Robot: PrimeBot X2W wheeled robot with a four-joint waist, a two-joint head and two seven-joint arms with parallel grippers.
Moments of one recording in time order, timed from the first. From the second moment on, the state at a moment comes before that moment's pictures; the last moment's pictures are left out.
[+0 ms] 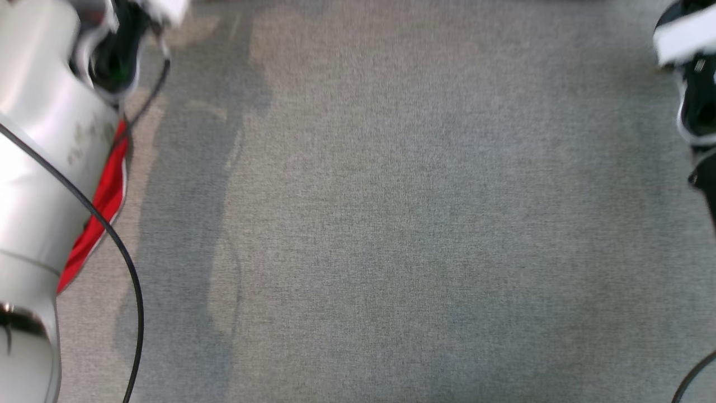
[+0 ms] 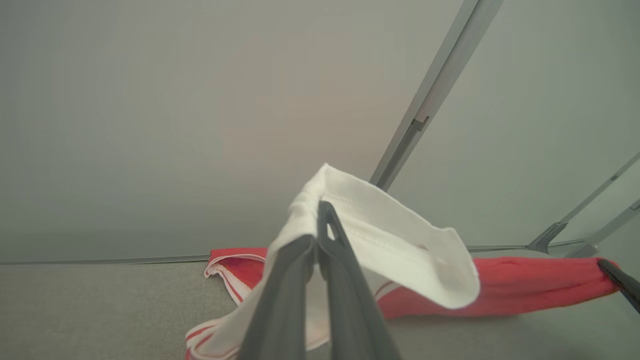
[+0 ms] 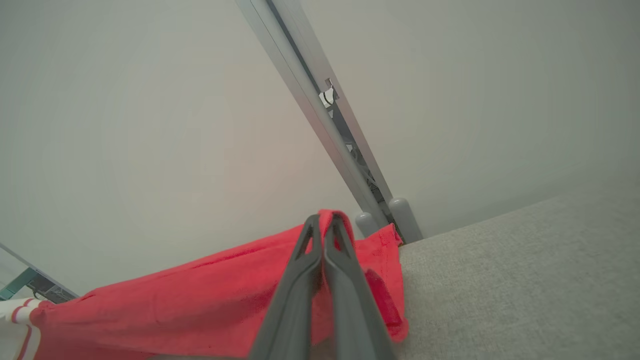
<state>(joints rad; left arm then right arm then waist) -1.31 0.29 -0.73 0.85 -1.13 -0.11 -0.10 -1.11 -0.33 0.41 0.78 0.99 0.13 -0.25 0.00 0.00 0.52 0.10</state>
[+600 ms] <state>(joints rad) -0.99 0.41 -0.99 0.73 -1.04 -0.13 0.07 -0.87 -0.40 0.63 0.82 1.13 0.13 -0.25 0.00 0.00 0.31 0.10</state>
